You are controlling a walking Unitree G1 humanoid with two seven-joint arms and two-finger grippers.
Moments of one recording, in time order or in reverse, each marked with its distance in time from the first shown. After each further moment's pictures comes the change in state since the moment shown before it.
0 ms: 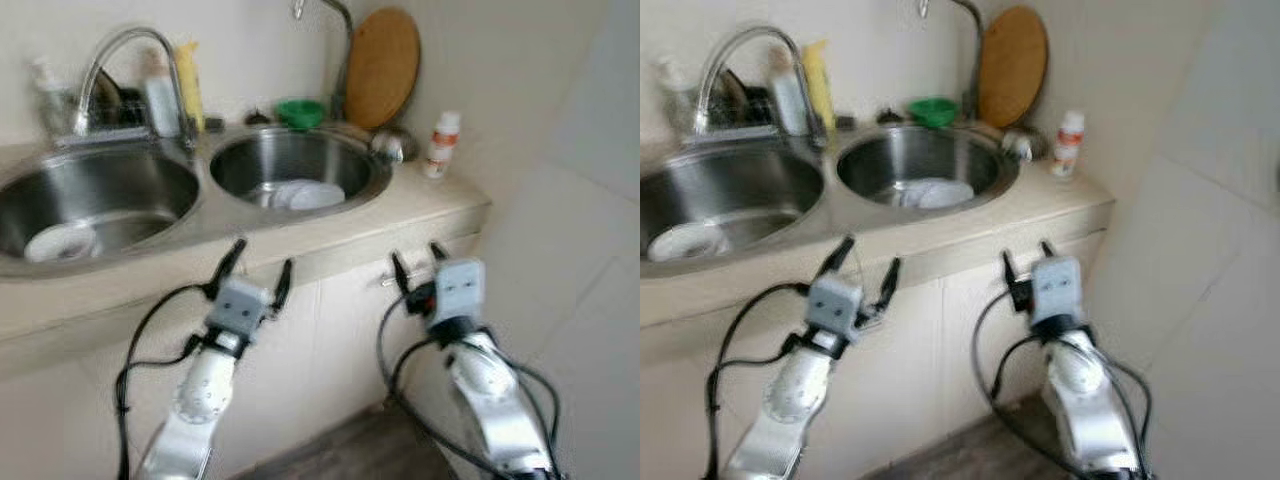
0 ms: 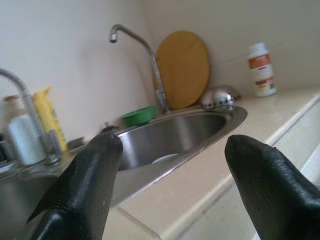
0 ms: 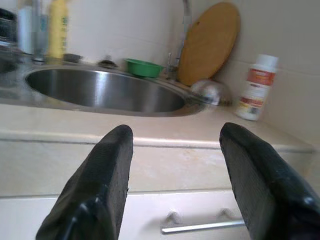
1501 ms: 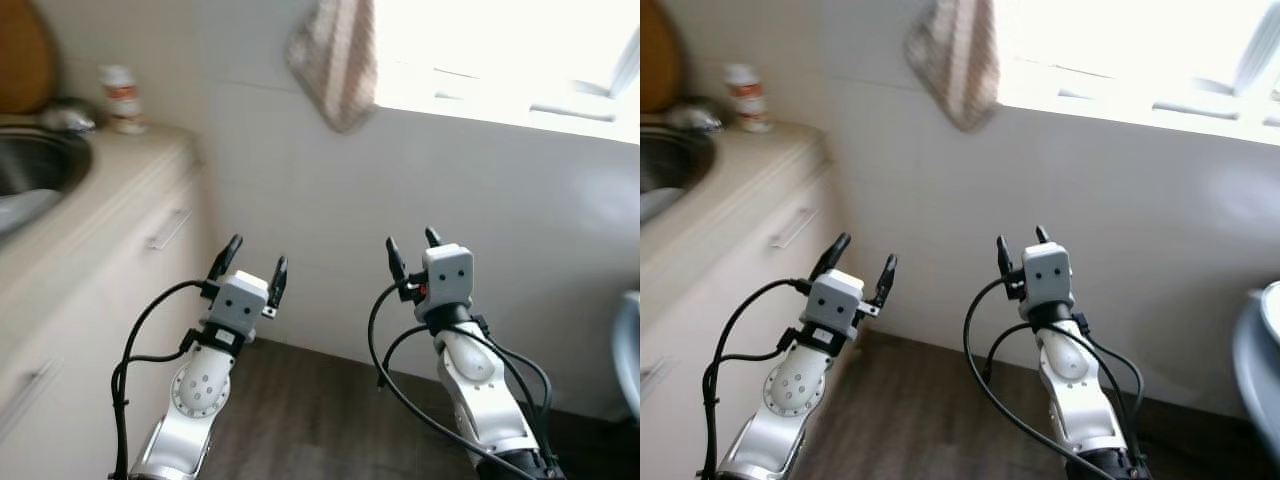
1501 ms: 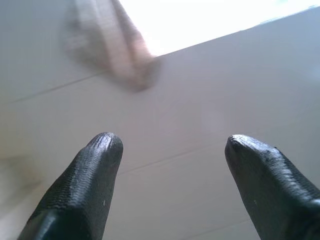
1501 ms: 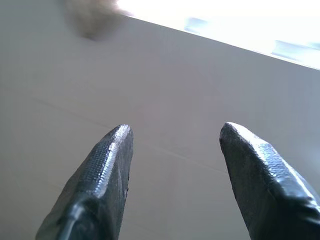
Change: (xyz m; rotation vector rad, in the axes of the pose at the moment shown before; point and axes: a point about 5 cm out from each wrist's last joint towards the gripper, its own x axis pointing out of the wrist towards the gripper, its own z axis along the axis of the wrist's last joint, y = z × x) left arm 0.004 -0.019 -0.001 0.020 0.000 -0.056; right arm 0.008 -0.015 -0.003 -0.049 0.003 -0.087
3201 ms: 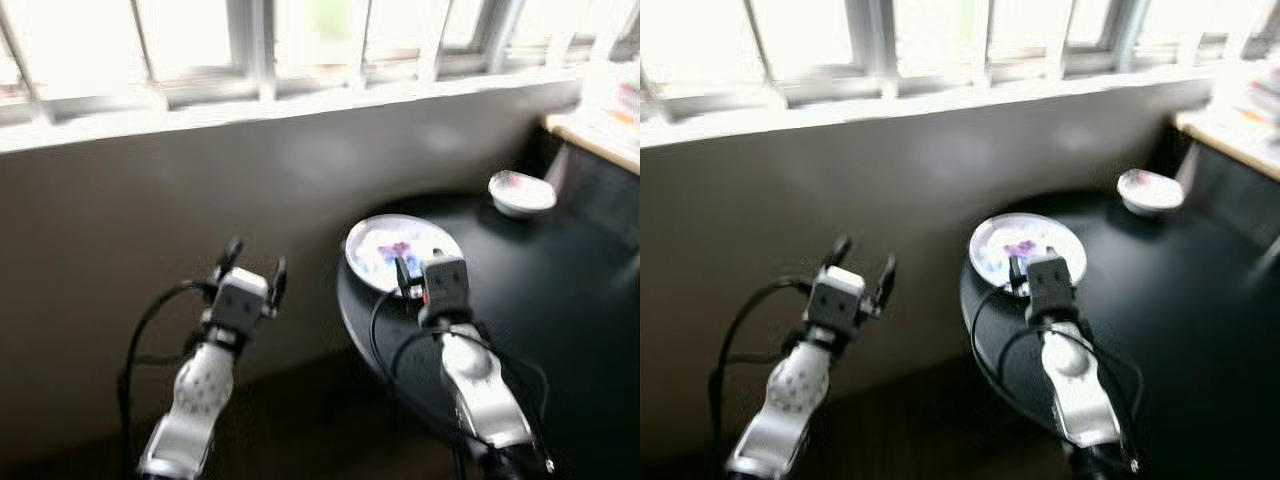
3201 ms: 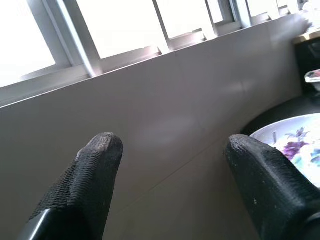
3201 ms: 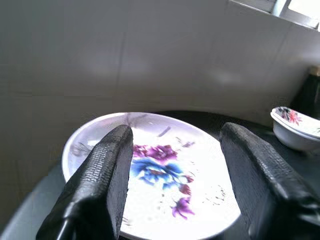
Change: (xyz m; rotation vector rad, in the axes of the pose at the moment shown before) left arm 0.004 0.013 -0.006 -0.014 0.030 0.050; right arm 0.004 0.005 -0.019 -0.048 0.147 -0.005
